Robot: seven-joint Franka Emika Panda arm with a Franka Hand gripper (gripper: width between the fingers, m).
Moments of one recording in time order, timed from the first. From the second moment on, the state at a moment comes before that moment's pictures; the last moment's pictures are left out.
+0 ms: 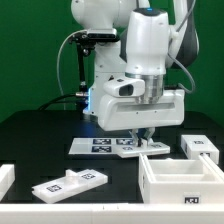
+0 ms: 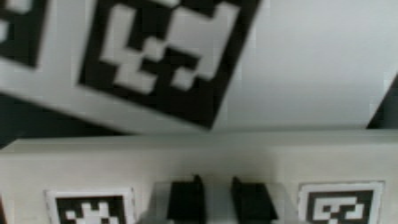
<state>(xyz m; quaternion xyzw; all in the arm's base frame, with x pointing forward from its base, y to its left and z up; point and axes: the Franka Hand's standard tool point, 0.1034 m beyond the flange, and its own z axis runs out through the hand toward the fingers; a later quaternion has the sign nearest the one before) 0.380 0.045 0.022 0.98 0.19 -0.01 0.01</state>
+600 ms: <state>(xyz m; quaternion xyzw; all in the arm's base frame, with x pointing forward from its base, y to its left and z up) 0.418 0.042 0.066 0.99 0.11 0.01 -0.01</state>
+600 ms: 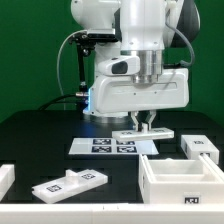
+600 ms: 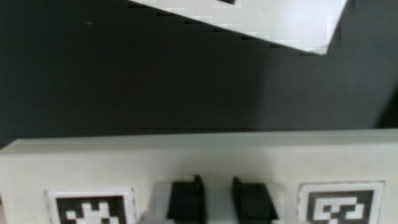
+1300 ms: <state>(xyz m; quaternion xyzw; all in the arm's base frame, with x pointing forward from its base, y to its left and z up) 0.420 0.054 0.046 0.95 0.31 -0.02 -0.01</state>
